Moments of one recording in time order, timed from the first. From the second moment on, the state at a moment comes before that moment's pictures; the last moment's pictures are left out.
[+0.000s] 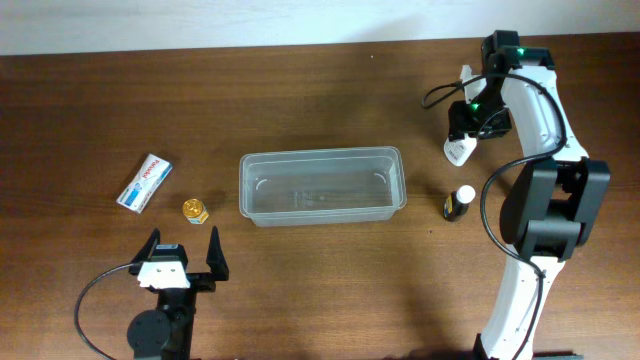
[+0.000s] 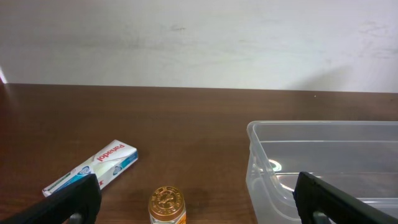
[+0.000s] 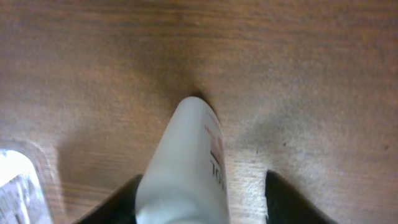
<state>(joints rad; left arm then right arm) 0.05 0.01 0.01 -0.07 0.06 -0.04 -0.10 2.27 2.03 -1.25 -0.08 -0.15</state>
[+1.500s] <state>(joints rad) 0.05 0.01 0.01 -0.07 0.06 -0.04 0.08 2.28 2.54 -1.69 -0.21 0.02</state>
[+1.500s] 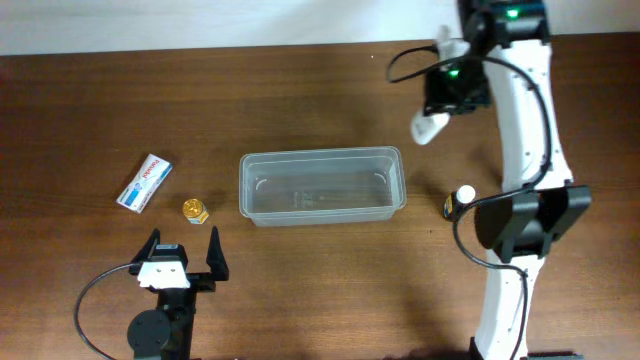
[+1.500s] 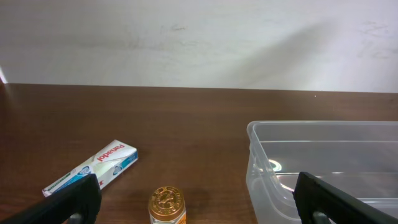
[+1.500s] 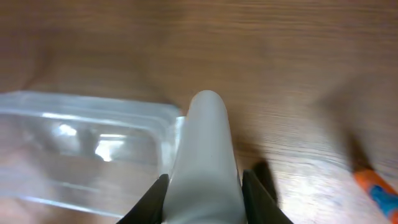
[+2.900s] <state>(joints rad) 0.05 0.01 0.01 -0.07 0.06 -0.04 0.38 2.06 2.12 -1.63 -0.10 0.22</state>
